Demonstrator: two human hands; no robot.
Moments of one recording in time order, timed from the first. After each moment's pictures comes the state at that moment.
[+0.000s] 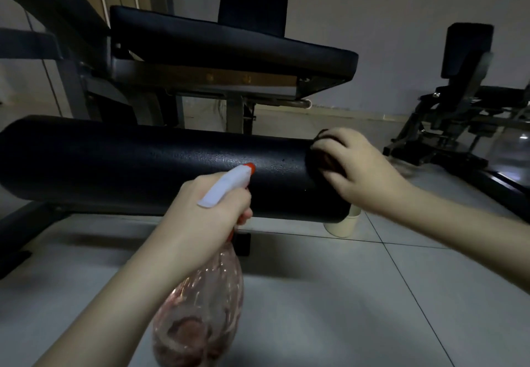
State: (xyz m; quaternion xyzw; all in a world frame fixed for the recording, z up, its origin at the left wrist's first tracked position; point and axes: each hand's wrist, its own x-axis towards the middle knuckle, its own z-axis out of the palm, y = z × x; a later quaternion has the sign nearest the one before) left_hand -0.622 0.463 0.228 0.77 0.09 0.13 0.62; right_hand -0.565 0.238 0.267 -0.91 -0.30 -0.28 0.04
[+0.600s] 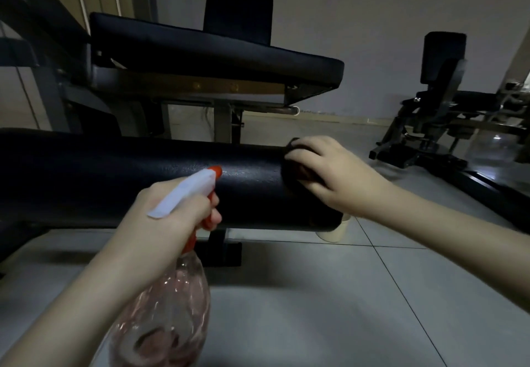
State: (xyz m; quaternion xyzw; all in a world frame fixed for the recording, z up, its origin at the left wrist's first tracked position) left_hand -0.615 0.495 0.233 0.75 0.12 0.06 0.65; right_hand -0.560 0.251 0.269 -0.88 -0.37 -0.29 0.01
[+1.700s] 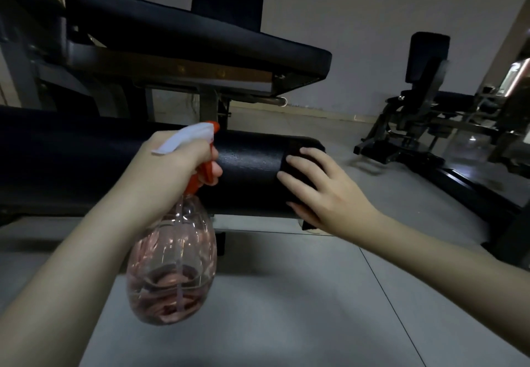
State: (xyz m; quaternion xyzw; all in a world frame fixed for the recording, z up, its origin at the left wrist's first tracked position) left_hand -0.601 0.474 0.272 0.76 0.11 0.05 0.64; right_hand -0.567 0.224 0.219 -0.78 -0.42 -0.45 -0.13
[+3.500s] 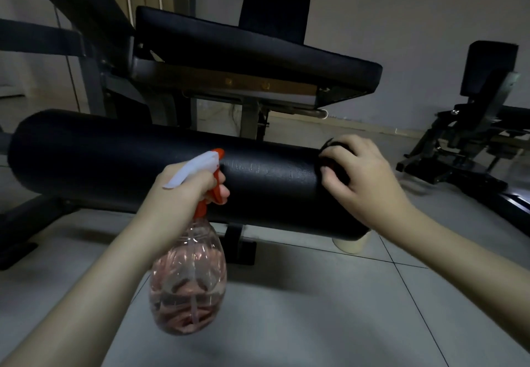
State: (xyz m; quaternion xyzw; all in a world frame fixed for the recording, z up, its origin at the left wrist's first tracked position) left_hand -0.572 0.531 0.223 0.70 0.16 0.10 0.68; right_hand -0.558 0.265 0.258 -0.88 -0.29 -0.37 0.10
